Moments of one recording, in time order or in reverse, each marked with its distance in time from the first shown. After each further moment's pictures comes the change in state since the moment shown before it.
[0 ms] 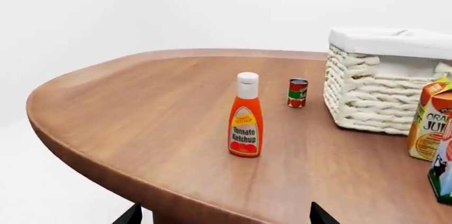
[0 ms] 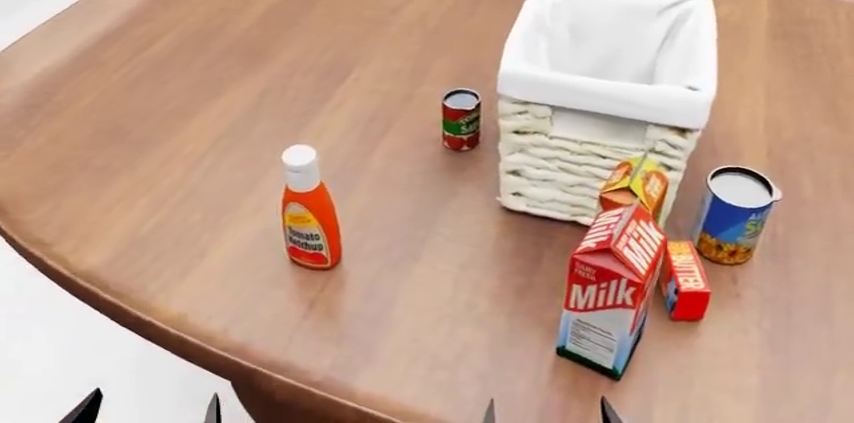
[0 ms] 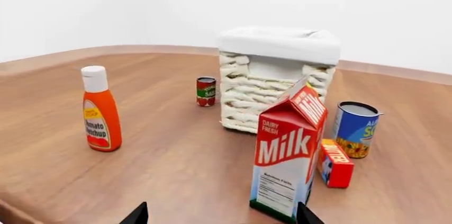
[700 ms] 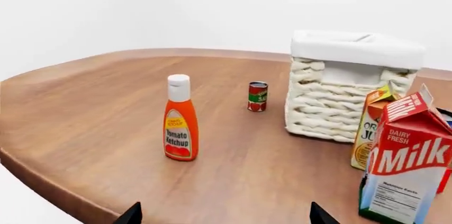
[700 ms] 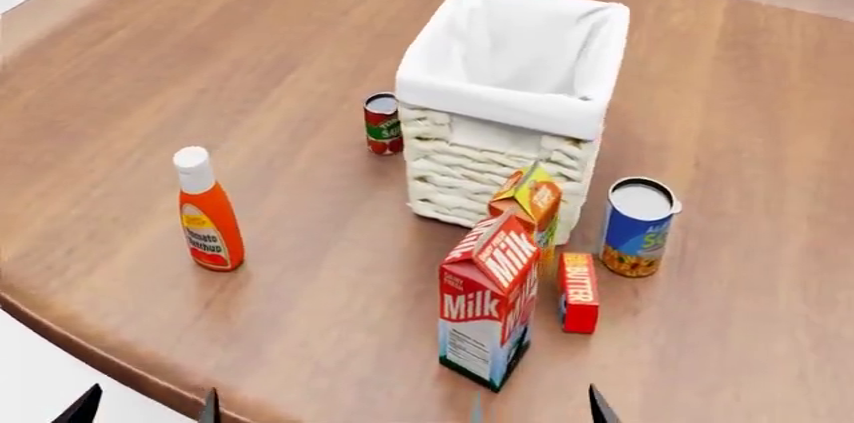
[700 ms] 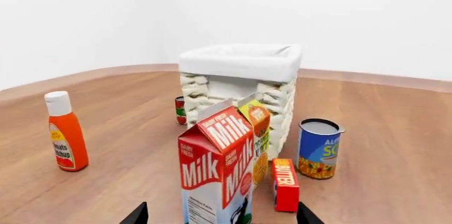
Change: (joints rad) left arm -0.008 -0.032 0.023 0.023 -0.056 -0.021 -0.019; right arm -0.009 0.030 -0.028 -0.050 0.085 -0.027 -0.014
